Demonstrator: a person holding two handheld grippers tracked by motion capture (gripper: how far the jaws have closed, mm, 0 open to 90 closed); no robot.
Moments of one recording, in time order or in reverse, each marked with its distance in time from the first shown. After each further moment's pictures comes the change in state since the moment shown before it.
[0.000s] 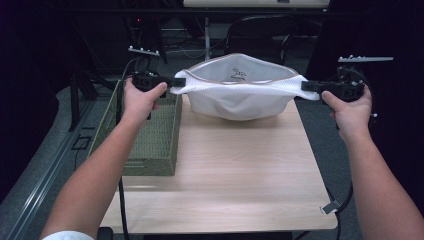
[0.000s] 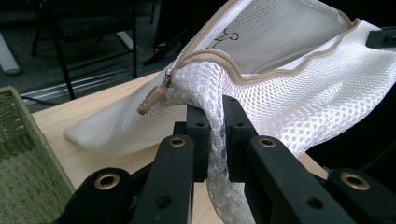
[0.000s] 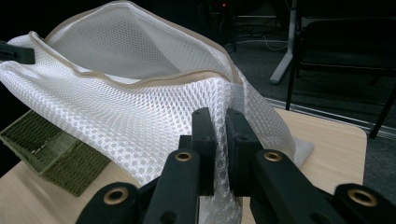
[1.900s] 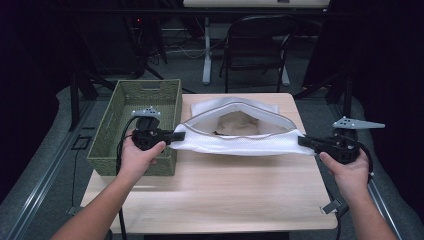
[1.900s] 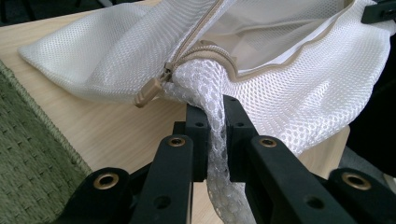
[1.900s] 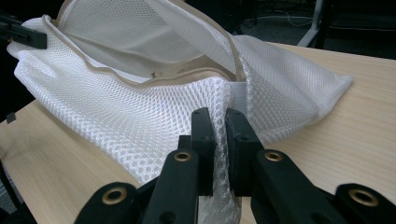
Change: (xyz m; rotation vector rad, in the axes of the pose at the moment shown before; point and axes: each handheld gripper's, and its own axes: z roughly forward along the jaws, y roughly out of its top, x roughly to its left) left arm -0.030 -0.126 -0.005 0.084 -0.025 0.057; right arm 0.024 -0.131 -0.023 0.047 0.069 -0.045
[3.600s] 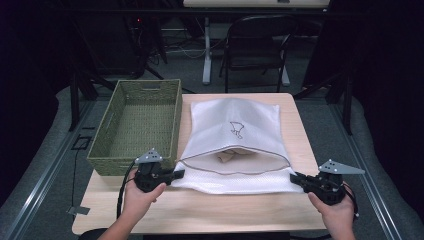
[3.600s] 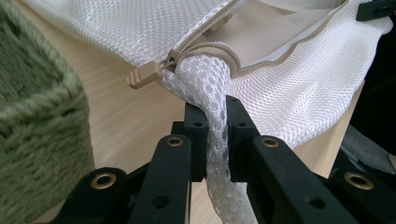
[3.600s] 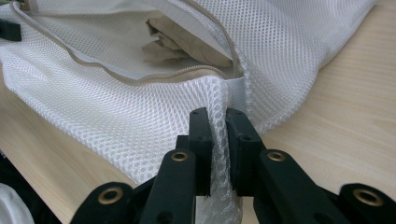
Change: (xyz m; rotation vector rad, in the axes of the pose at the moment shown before) left arm -0.012 -0.111 0.021 0.033 0.000 -0.024; right arm 0.022 -0.108 0.016 0.072 -0.049 0.015
